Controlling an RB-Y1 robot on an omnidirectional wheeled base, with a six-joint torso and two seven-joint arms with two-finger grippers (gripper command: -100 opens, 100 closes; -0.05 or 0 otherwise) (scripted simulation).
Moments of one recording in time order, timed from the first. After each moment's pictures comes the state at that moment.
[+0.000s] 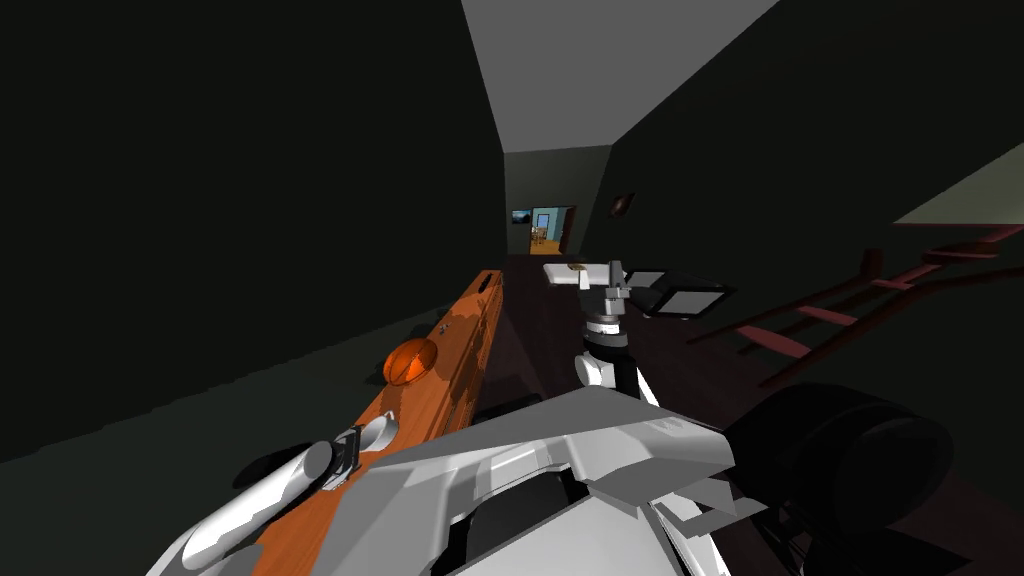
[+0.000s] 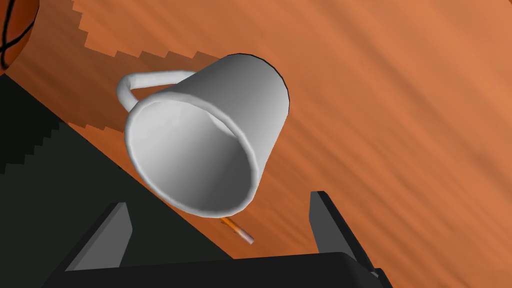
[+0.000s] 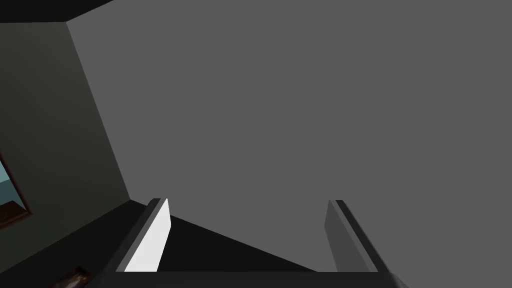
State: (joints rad) left arm 0.25 0.41 0.45 -1.38 0.43 0.96 -0.16; right arm 0.48 0.05 -0.05 -2.37 0.04 -0.60 -0.16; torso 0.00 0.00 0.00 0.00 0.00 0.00
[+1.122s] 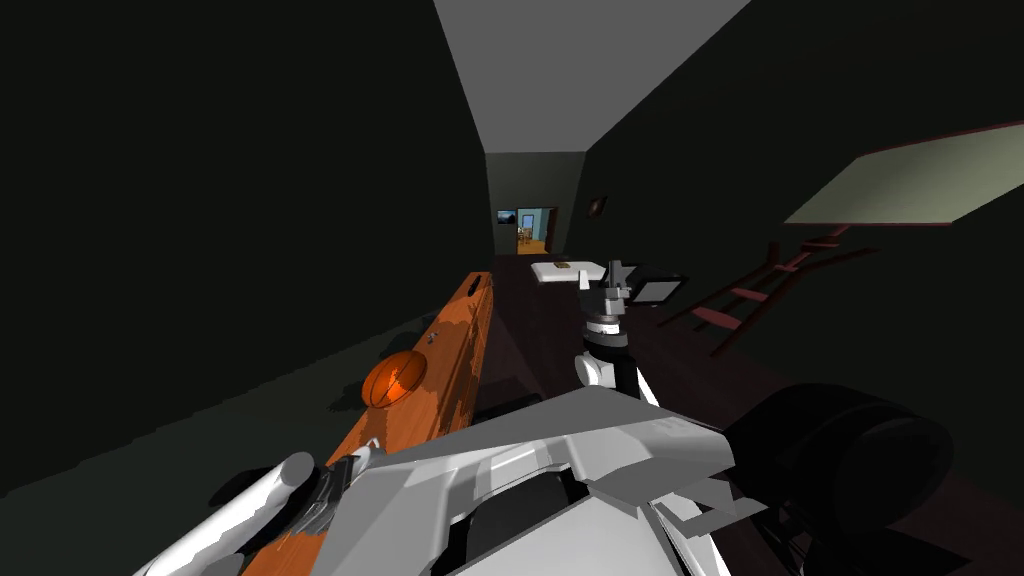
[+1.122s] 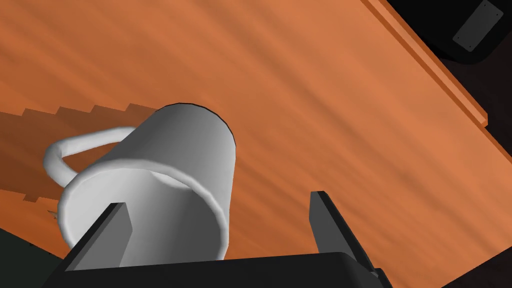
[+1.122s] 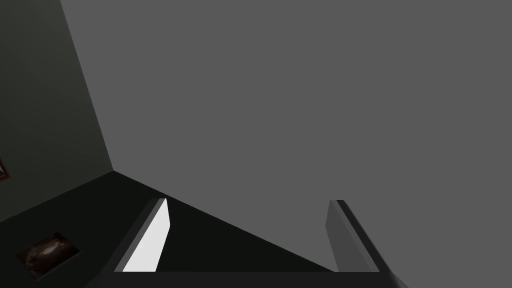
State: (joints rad) left arm 0.20 0.44 0.53 -1.22 0.50 1.23 -0.19; right arm 0.48 0.05 -0.05 -2.37 0.04 -0.60 -0.16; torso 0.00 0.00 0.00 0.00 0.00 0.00
